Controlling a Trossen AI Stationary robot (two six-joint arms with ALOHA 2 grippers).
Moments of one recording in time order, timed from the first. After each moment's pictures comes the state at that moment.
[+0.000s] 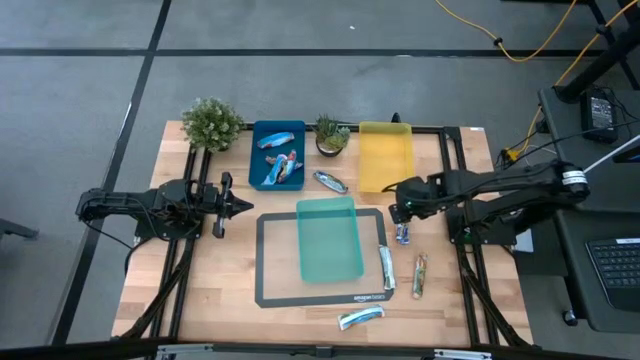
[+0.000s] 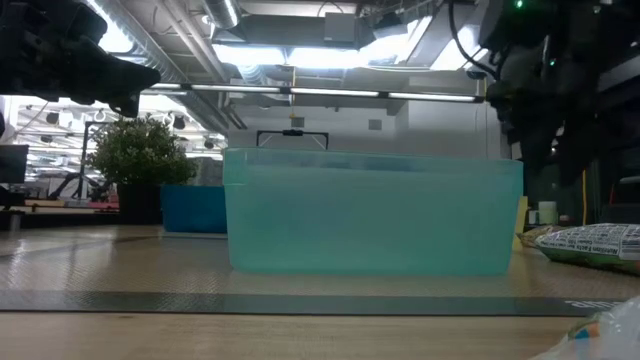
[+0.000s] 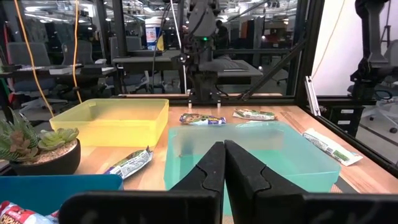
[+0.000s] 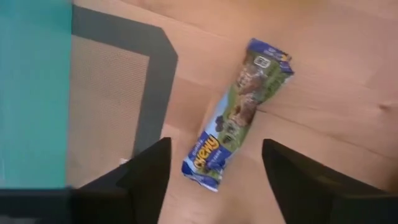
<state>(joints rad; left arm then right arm) 0.00 0.01 0.01 0.02 -0.01 -0.01 -0.02 1.13 0.73 -0.92 0.02 1.24</state>
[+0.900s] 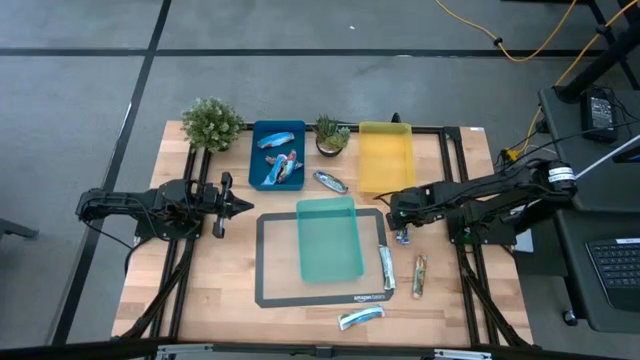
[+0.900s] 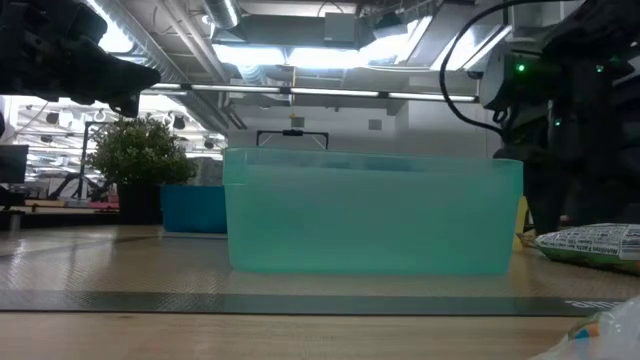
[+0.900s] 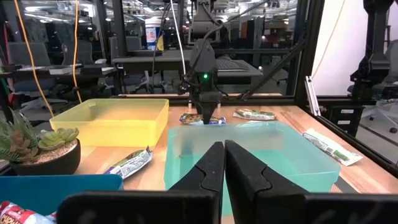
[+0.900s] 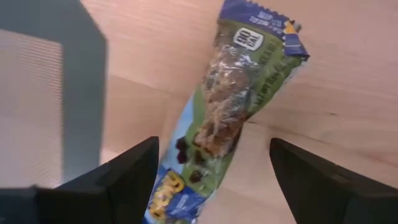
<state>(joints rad) 0.00 0.01 0.01 0.02 -0.01 -0.01 -0.02 1.27 0.53 -0.67 0.00 1.29</state>
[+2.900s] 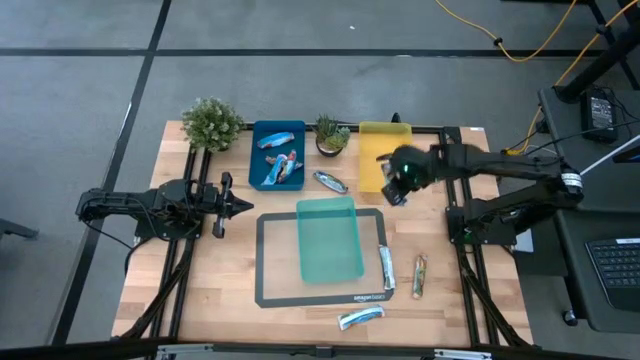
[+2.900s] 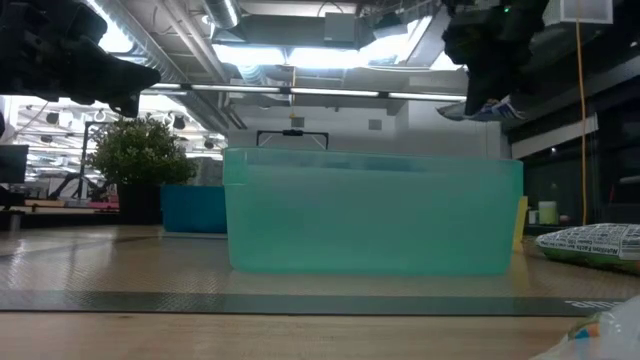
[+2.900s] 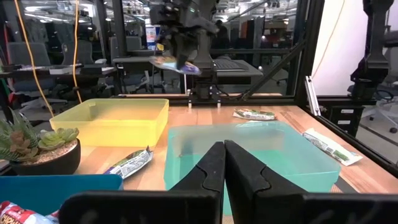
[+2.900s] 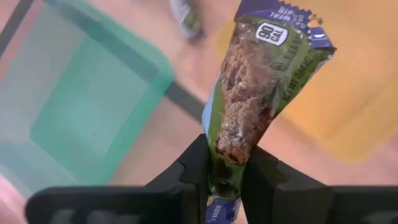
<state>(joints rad) 0.00 0.01 0.01 0.02 -0.01 -0.01 -0.18 1.20 1.09 -1.01 0.07 0.67</state>
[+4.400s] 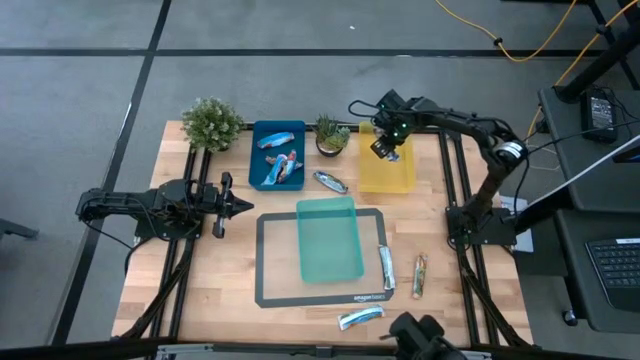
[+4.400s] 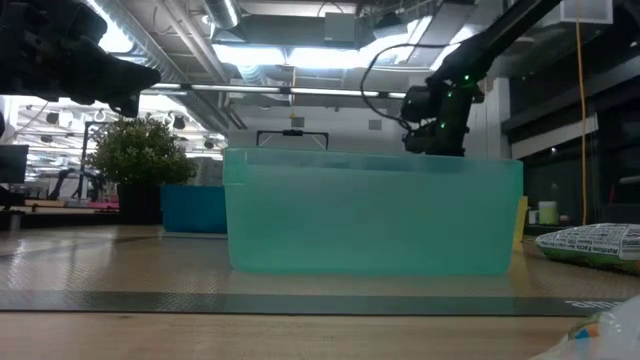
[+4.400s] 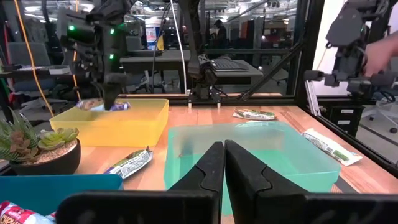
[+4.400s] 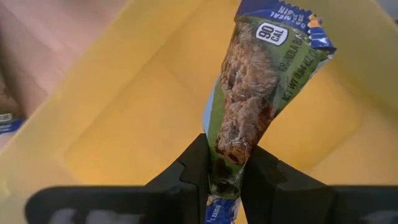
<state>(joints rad) 0.00 0.01 0.01 0.02 -0.01 -0.01 -0.82 1.75 1.24 -0.80 -0.08 -0.01</state>
